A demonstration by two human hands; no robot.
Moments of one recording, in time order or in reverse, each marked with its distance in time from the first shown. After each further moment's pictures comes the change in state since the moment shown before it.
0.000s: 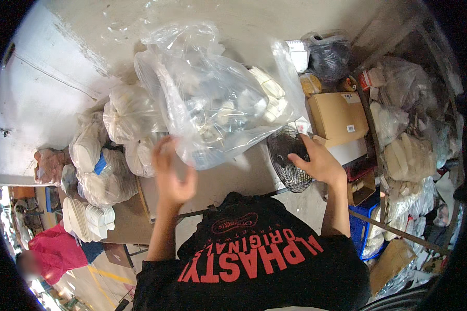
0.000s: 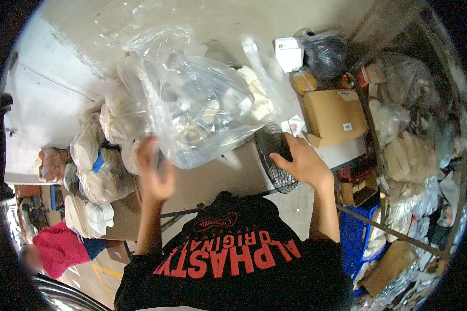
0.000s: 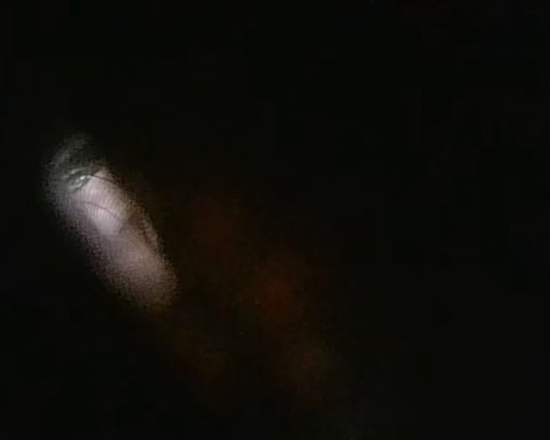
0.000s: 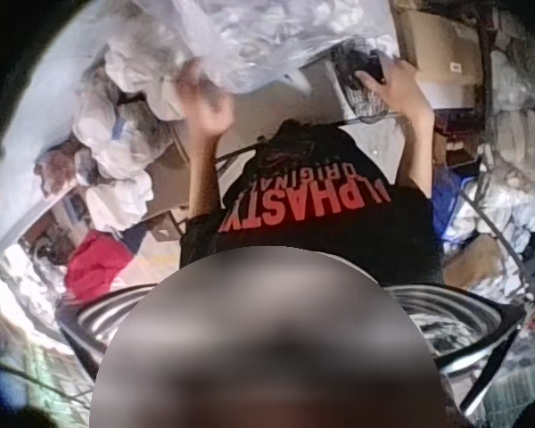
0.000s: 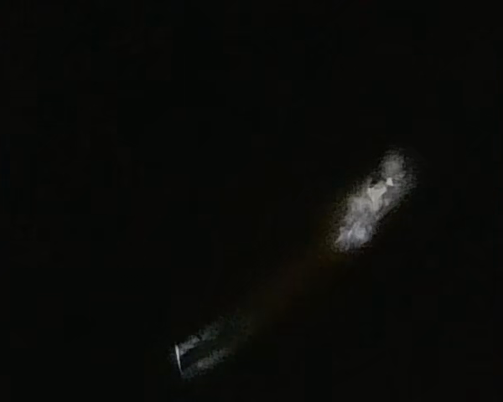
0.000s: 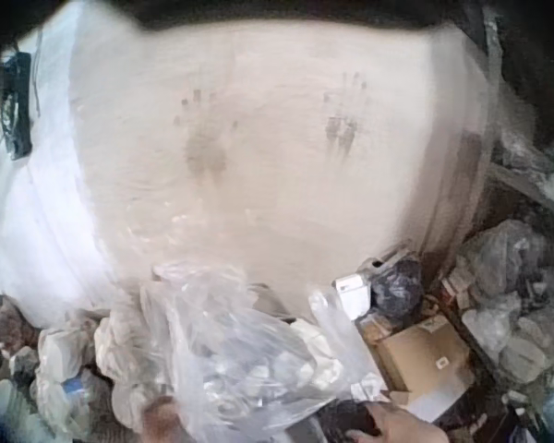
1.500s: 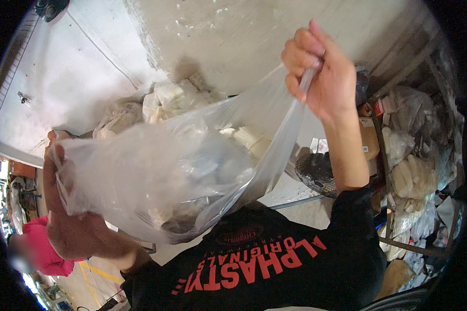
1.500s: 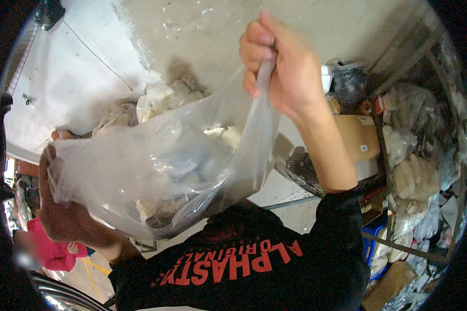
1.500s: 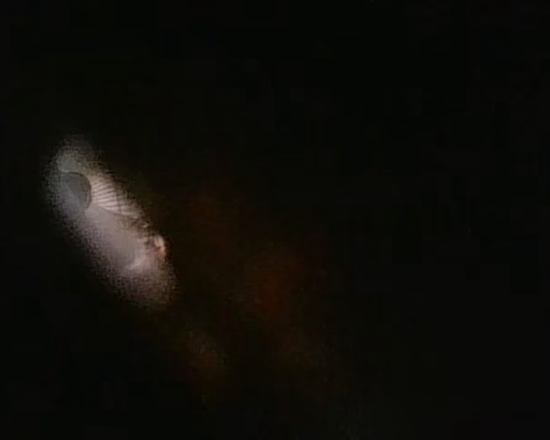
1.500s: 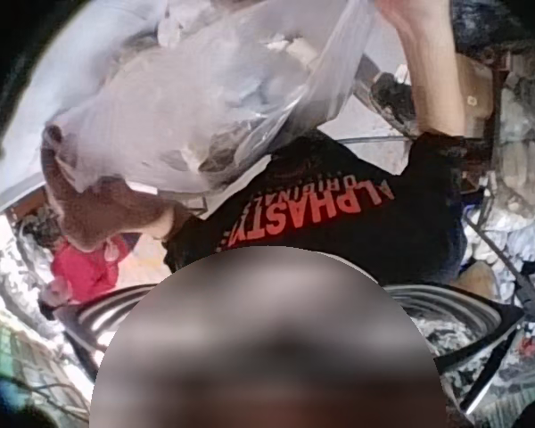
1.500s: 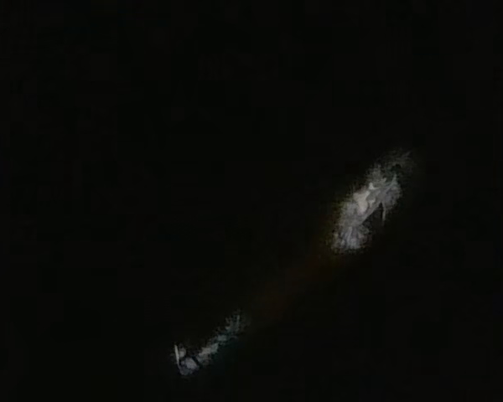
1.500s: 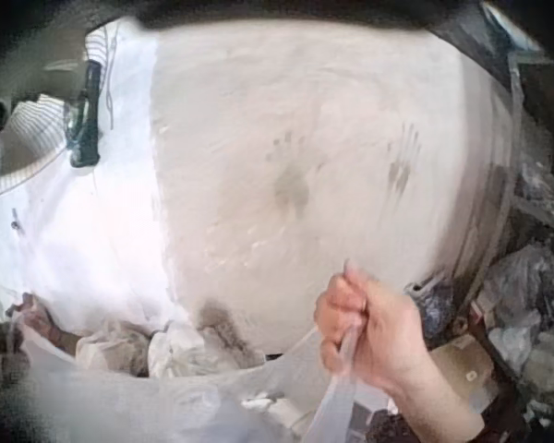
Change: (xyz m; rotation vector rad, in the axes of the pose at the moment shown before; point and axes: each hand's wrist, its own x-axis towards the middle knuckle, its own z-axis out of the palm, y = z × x) left_hand -0.008 0.026 -0.290 -0.118 0.442 -0.168; right_hand 0.098 -0.283 -0.070 1.402 -0.137 -0.605
